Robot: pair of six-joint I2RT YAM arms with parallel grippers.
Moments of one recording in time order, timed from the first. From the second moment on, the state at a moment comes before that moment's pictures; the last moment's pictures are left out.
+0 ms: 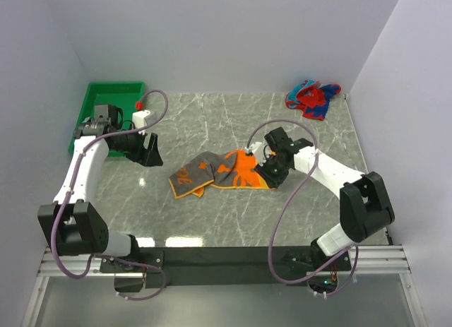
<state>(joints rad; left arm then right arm) 0.08 1.38 1.26 -1.02 0.66 0.46 0.45 1.52 1.04 -0.78 -0.19 -0.45</state>
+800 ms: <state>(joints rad) 0.08 1.39 1.24 -1.04 0.60 0.52 0.45 1.69 0.99 -0.65 -0.09 -0.58</state>
